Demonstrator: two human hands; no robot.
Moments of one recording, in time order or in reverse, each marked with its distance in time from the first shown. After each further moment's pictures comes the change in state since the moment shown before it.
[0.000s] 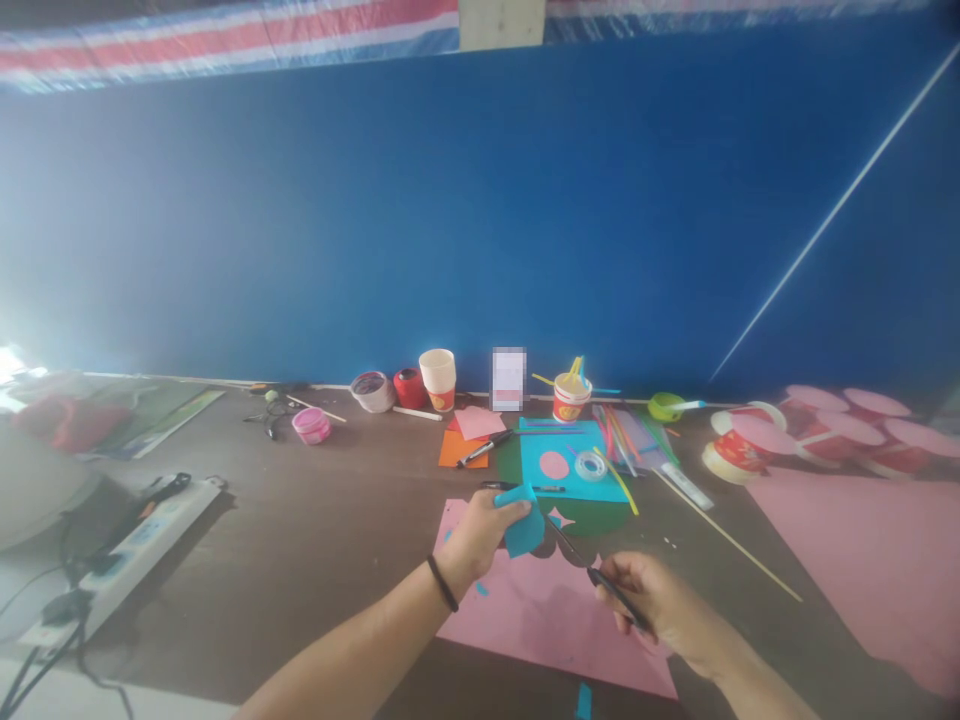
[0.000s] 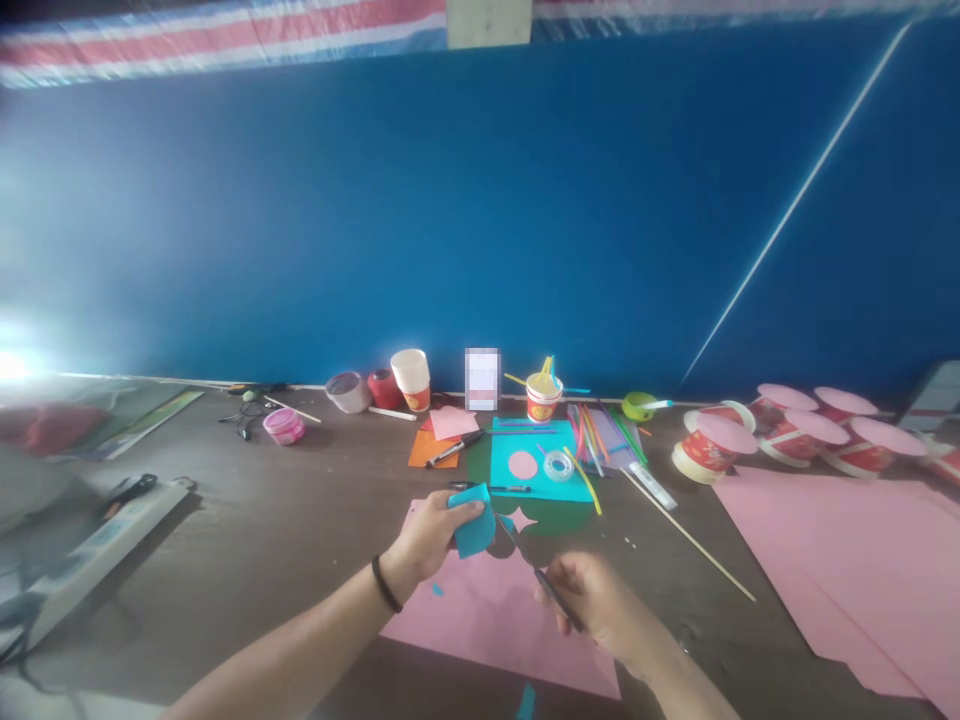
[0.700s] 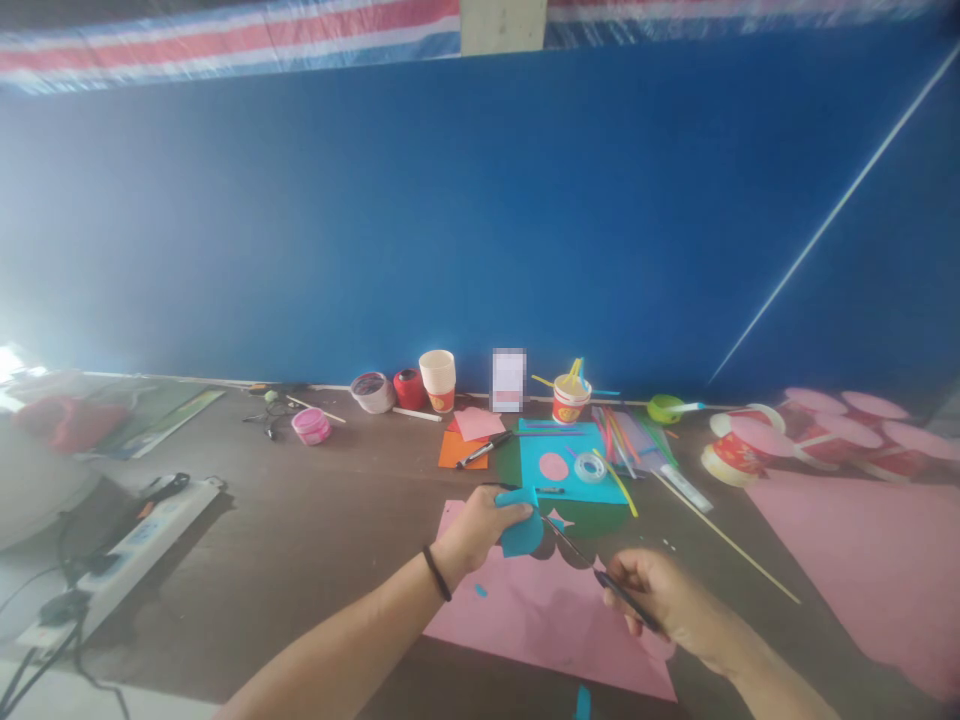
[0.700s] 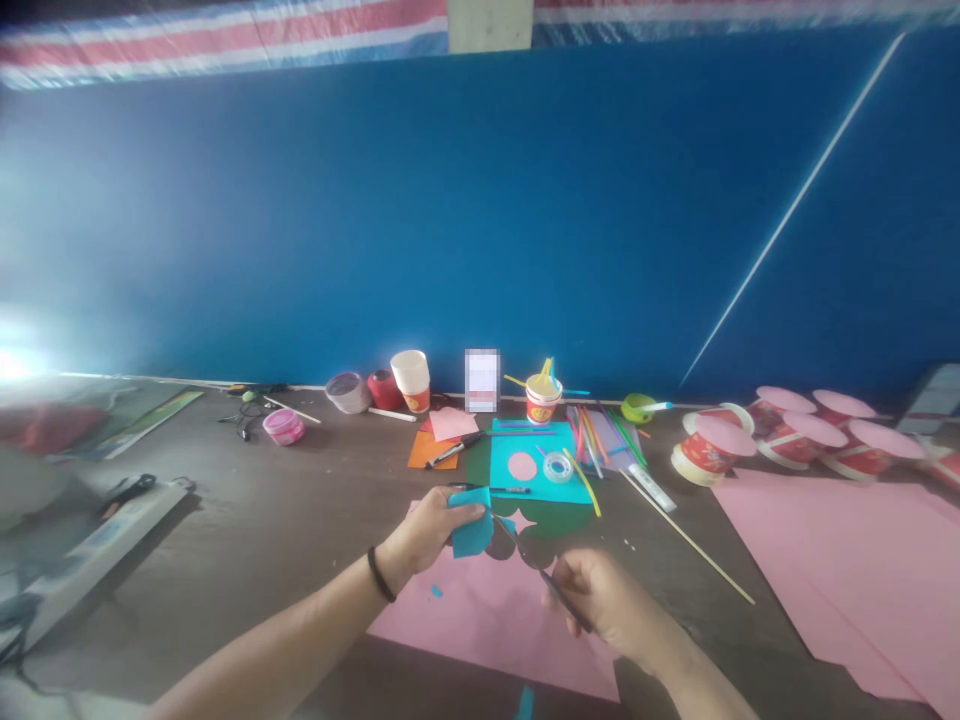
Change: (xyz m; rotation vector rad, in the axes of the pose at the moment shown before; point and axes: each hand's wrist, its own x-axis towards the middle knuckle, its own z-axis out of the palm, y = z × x) left_hand 0.004 0.007 -0.007 0.099 -0.083 0.012; right_hand -0.001 -0.008 -0.008 -0.100 0.011 0.043
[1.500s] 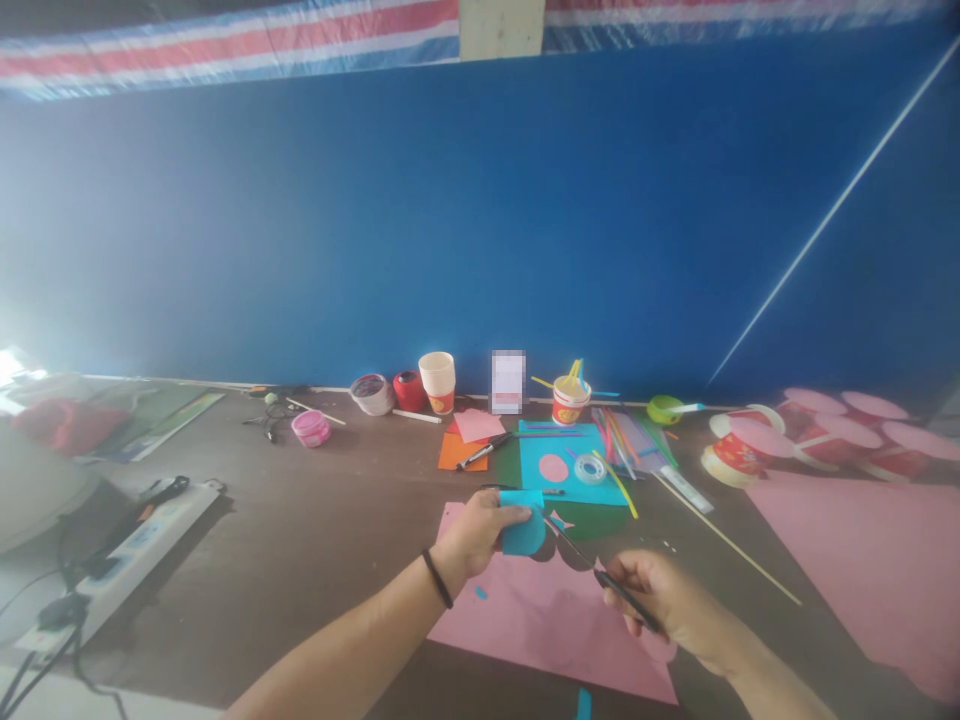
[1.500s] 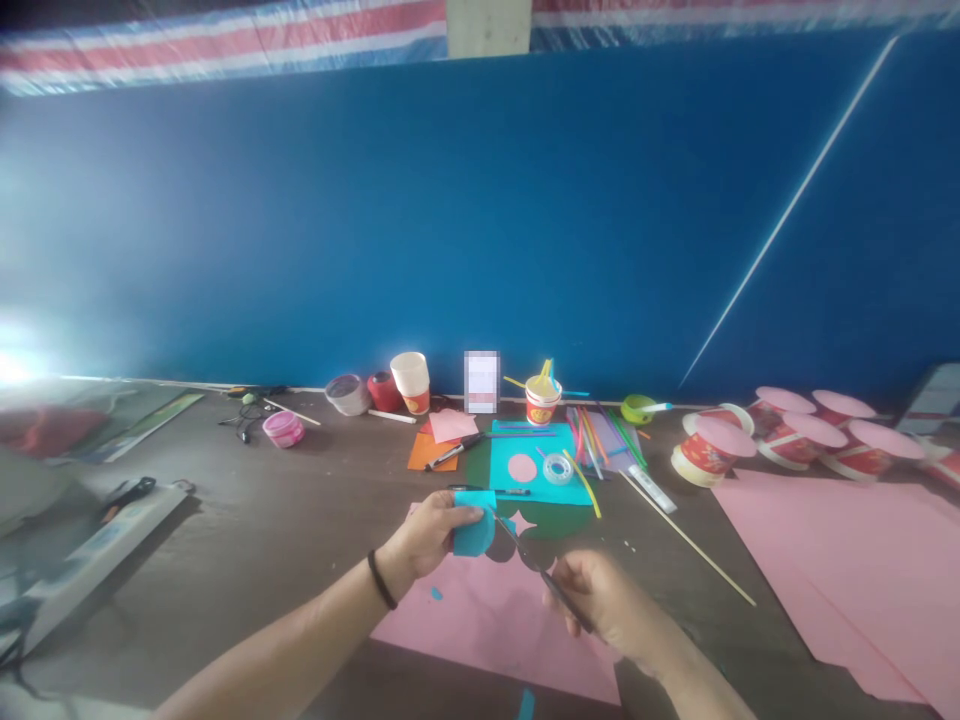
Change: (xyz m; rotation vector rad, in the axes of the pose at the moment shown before) left_hand -0.002 0.002 0.003 -0.201 -0.029 -0.075; right_hand 0.002 0.005 0.000 0.027 0.007 -0.034
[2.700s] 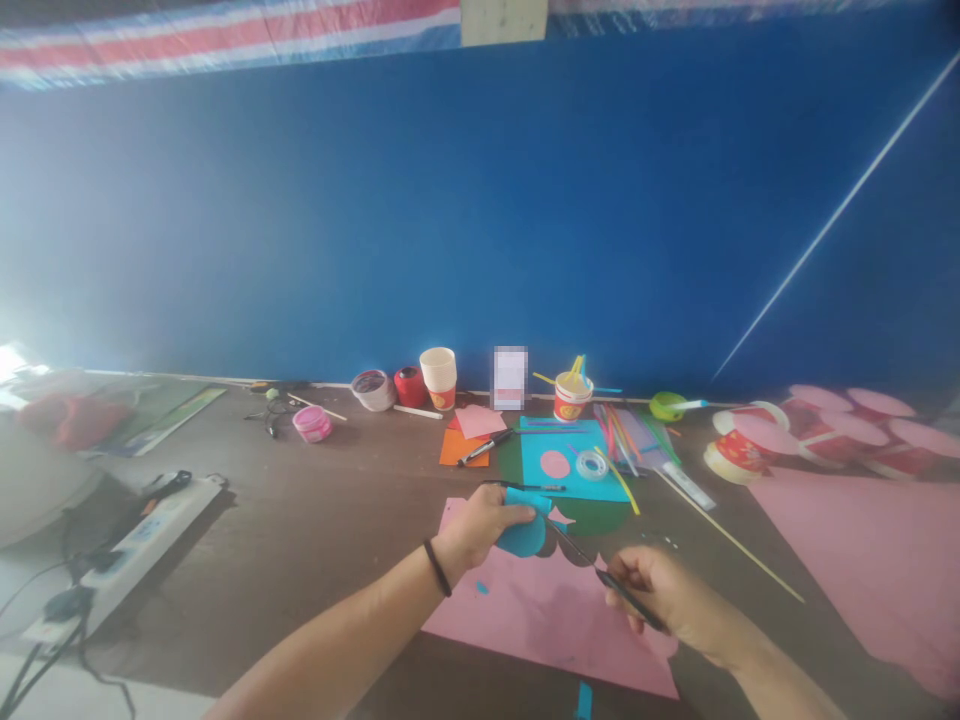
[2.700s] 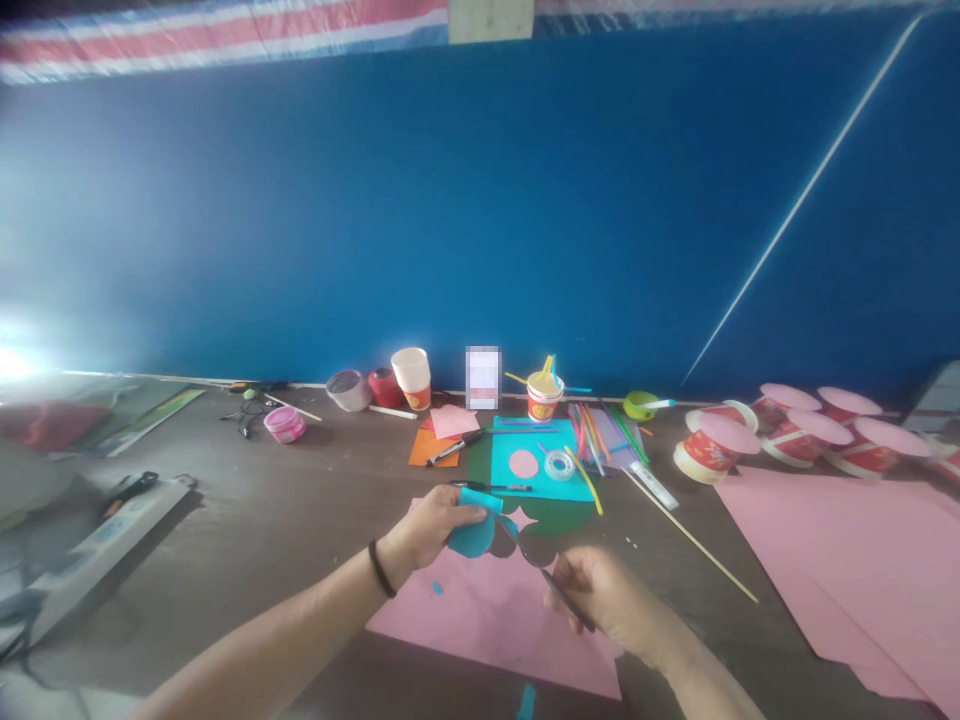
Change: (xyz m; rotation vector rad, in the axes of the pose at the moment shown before) left_hand 0.001 0.005 0.000 0.167 -0.021 -0.015; right_hand -0.003 -0.011 -0.002 -0.017 -0.034 0.027
